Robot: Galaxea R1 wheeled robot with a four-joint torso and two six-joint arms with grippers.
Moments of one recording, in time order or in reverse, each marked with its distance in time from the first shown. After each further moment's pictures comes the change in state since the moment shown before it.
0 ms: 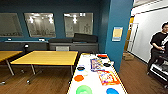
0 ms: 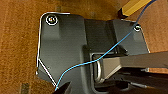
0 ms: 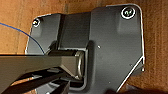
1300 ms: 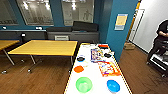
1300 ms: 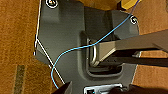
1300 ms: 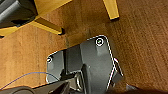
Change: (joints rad) left arm -0.004 -0.100 0.163 -0.003 -0.065 -0.007; right arm 0.031 -0.926 1.092 0.009 0.287 0.196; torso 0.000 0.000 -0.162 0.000
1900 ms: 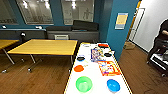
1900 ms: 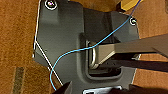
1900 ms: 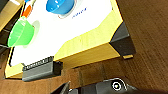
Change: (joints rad) left arm -0.018 0.003 -0.001 0.000 -0.003 0.000; right arm 0.311 -0.216 0.258 0.096 0.004 0.026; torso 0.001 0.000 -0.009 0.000
